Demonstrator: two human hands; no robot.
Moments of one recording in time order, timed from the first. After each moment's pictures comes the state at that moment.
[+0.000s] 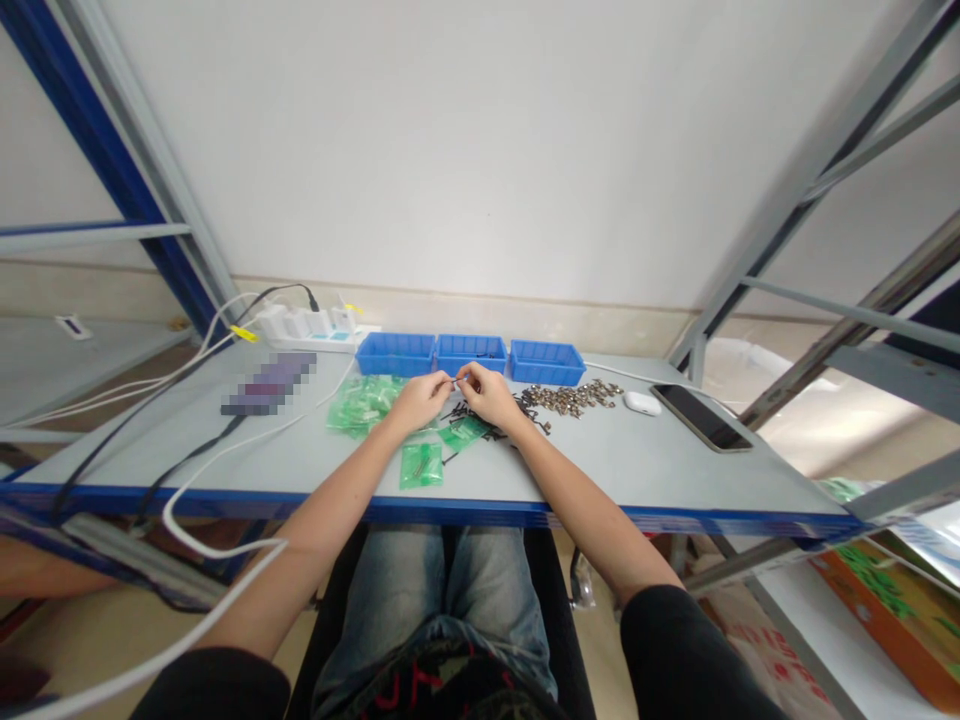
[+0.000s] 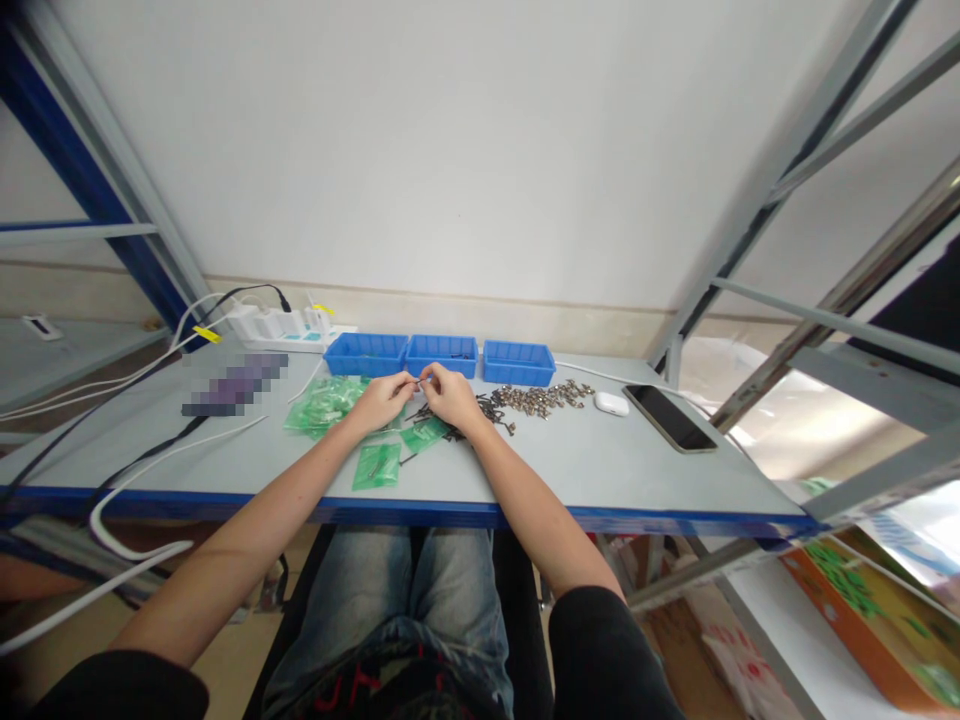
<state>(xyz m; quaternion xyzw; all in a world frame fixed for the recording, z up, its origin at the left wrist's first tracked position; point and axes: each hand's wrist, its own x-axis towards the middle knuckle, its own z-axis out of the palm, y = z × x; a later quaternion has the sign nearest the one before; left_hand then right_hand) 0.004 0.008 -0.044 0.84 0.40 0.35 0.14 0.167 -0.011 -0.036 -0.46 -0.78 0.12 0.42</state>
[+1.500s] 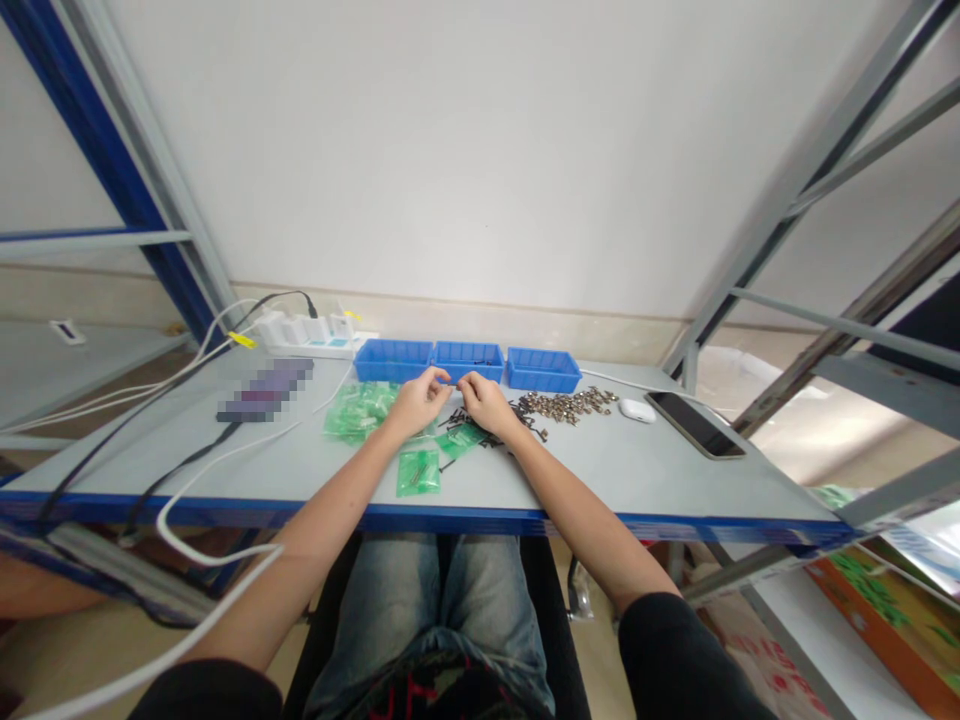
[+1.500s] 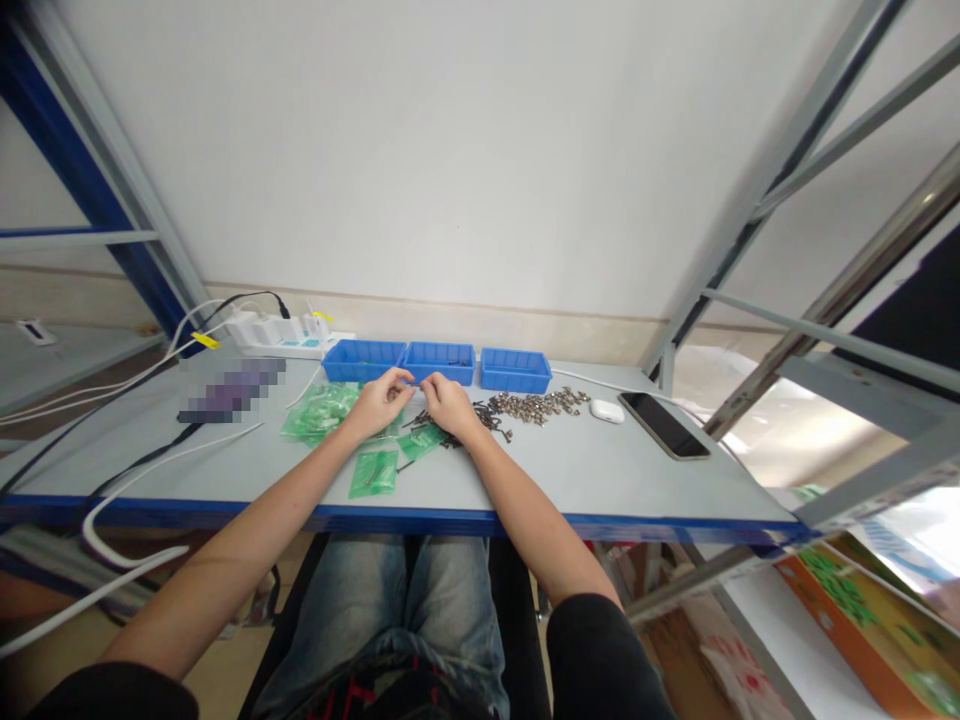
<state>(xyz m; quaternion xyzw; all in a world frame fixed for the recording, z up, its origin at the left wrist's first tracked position) 0.007 0.003 -0.037 0.79 0.41 0.43 0.18 0.166 -0.009 -0.039 -0.47 -0.77 0.12 0.42</state>
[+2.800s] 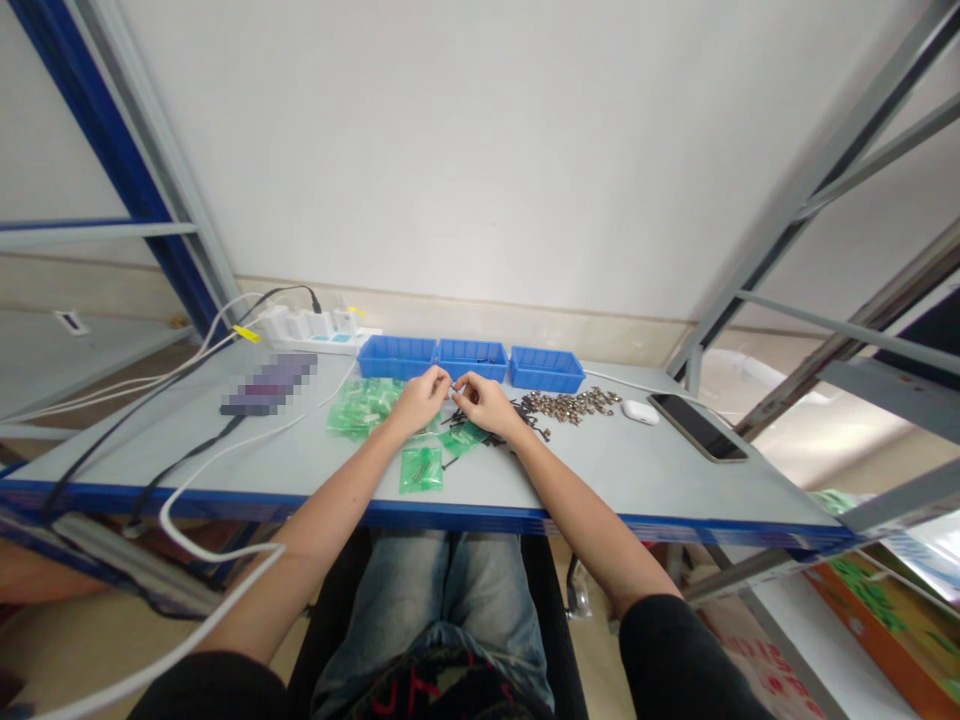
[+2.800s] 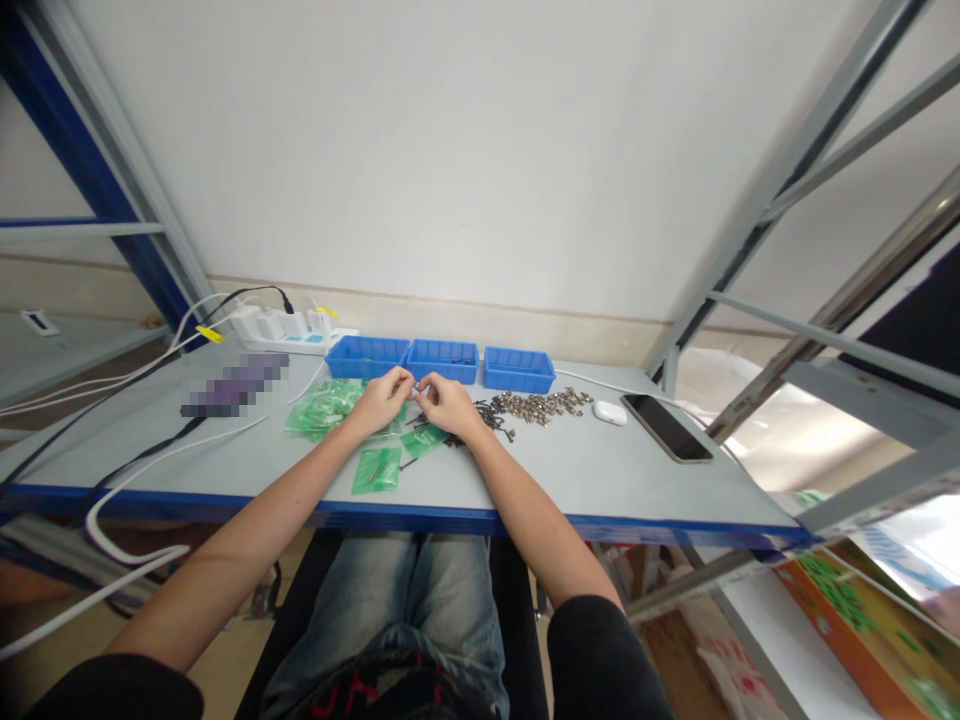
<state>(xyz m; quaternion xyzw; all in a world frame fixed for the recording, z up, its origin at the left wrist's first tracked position) 0.005 0.003 -0.036 0.79 0.43 0.41 0.18 0.165 -0.011 -0.041 -0.43 -0.79 0.15 0.41</state>
